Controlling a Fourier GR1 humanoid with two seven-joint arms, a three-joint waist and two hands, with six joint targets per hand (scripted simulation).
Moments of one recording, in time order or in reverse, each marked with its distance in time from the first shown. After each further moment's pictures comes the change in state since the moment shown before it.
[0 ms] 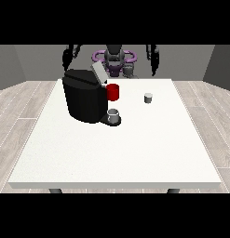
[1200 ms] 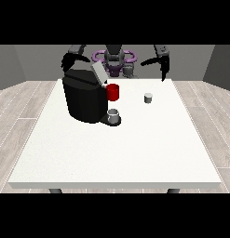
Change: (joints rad) left arm -0.173 0.192 0.111 0.197 -0.054 -0.156 -0.074; right arm -0.045 0.099 -0.016 0.033 -0.043 -0.092 -0.083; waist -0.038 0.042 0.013
